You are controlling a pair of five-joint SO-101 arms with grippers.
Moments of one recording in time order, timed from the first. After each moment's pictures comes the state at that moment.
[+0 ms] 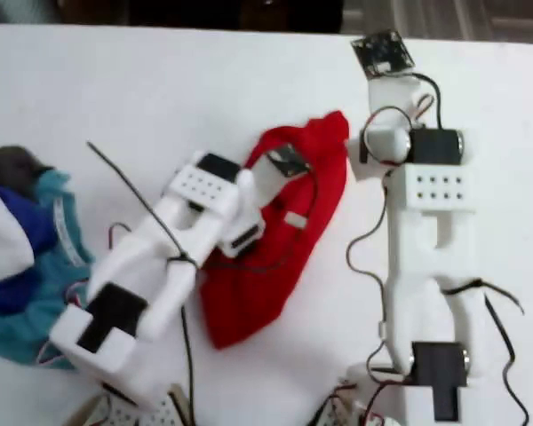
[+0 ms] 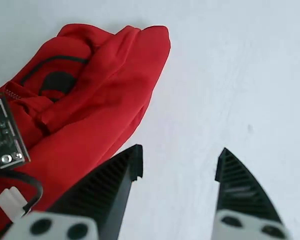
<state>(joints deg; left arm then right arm) 18.3 7.4 13.6 75.5 -23.2 -3.4 -10.5 -0.4 77.5 19.7</state>
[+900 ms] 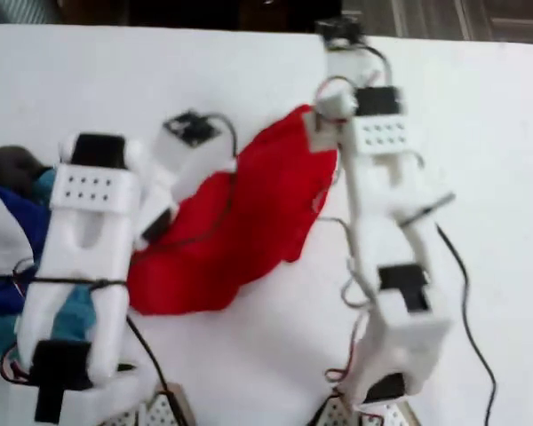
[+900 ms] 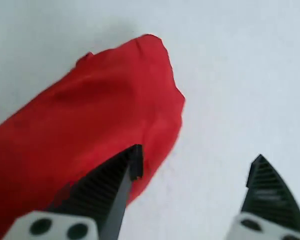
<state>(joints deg) -3.1 -12.8 12.4 100.4 -32.0 -12.1 20.4 -26.4 78.5 8.2</state>
